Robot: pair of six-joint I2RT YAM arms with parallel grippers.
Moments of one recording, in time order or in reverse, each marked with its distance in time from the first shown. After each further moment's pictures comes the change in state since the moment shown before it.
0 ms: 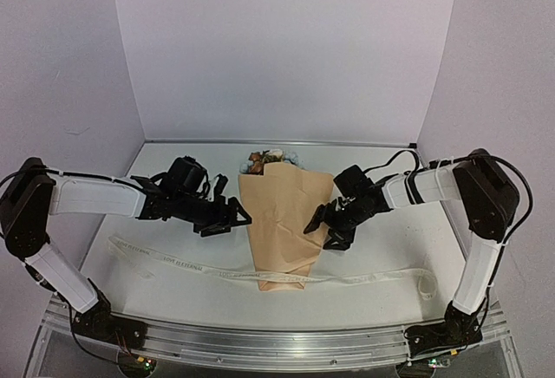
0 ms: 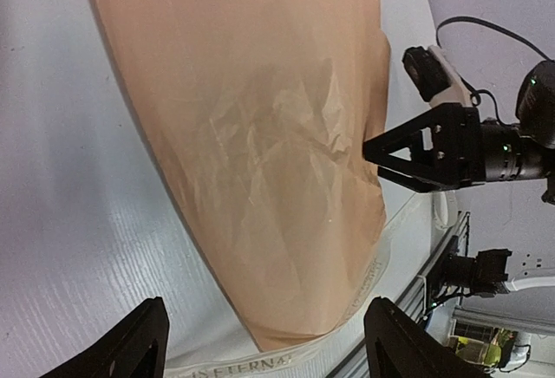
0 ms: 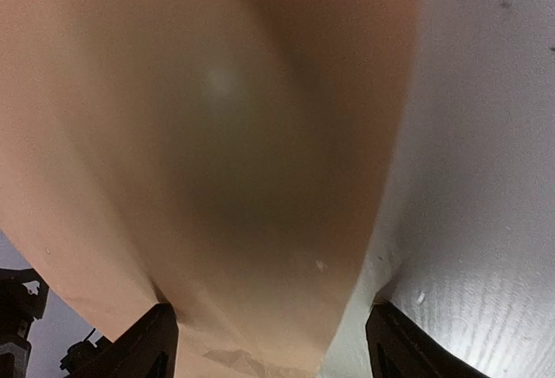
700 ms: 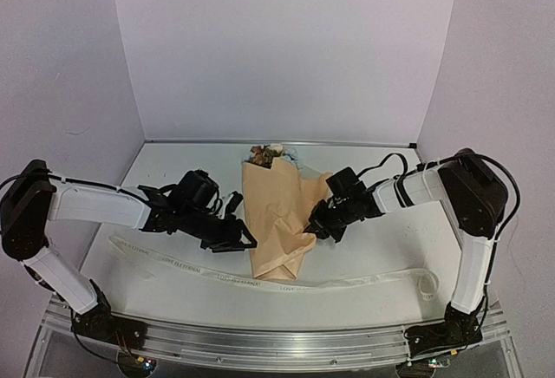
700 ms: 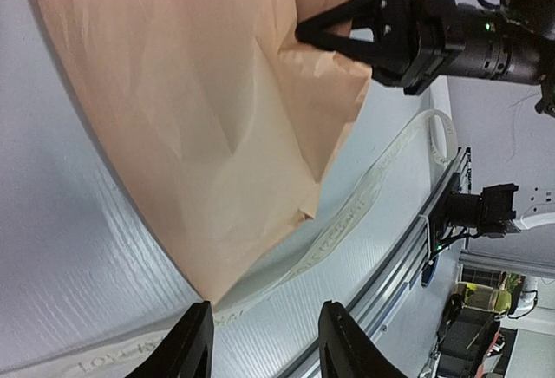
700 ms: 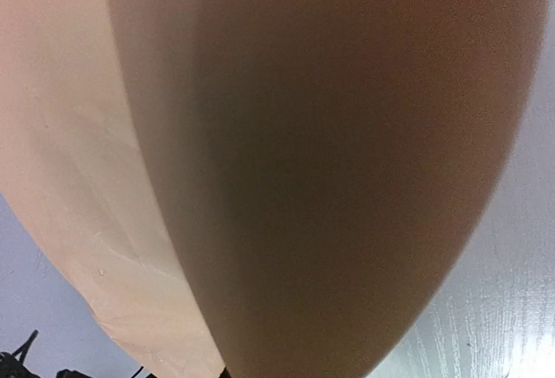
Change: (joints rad) left arm -0.128 0.002 -0.027 -0.006 0.049 0.006; right arm 0.022 0.076 0.010 0.199 0.057 0.172
